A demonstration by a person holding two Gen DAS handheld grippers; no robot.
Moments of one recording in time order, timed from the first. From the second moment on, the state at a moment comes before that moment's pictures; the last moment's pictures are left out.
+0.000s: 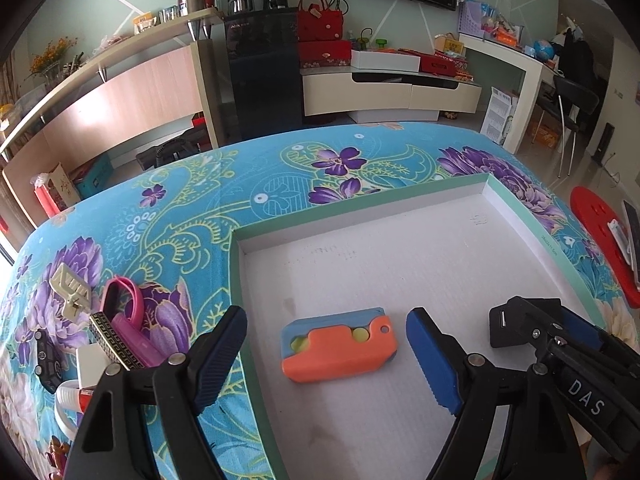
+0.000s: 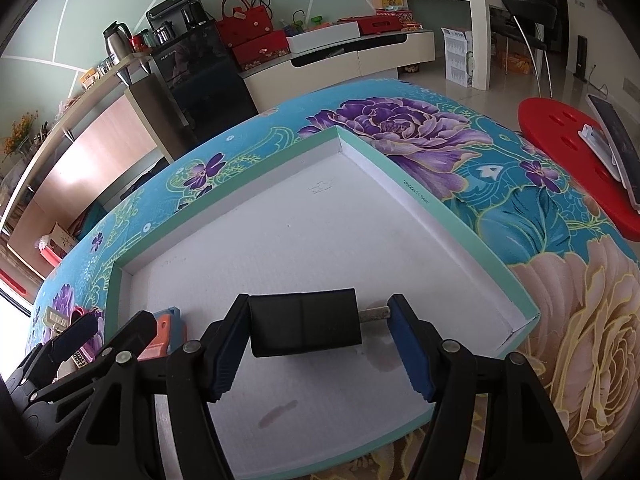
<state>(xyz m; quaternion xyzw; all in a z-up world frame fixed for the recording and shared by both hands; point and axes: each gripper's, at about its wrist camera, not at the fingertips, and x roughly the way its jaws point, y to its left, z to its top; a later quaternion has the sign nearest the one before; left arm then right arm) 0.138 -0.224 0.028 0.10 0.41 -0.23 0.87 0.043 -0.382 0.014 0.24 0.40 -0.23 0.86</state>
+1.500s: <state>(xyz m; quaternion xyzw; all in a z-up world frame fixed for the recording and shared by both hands) 0.127 -0.035 0.038 -0.01 0.45 0.01 0.89 0.068 -0.290 0.052 0.17 0.36 -0.15 0.91</state>
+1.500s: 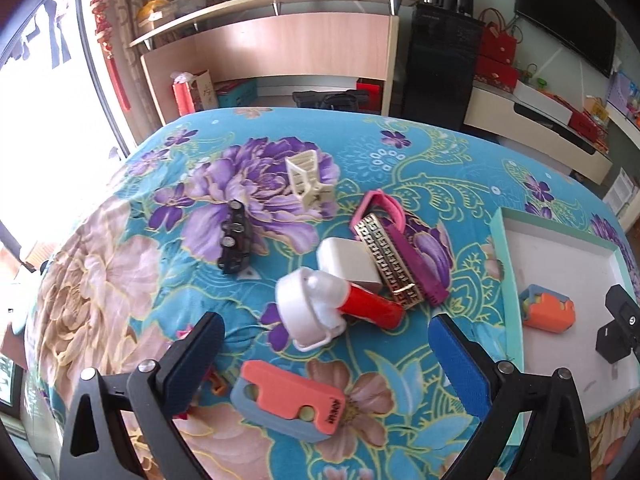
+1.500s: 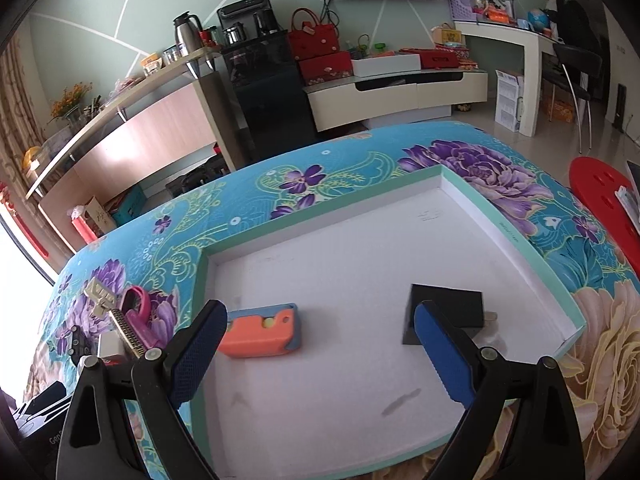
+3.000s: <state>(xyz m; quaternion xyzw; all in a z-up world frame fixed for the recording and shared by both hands) 0.101 0.134 0.000 -0.17 0.50 0.10 0.84 0.103 -0.053 -0.021 0.00 0.49 0.09 0.87</state>
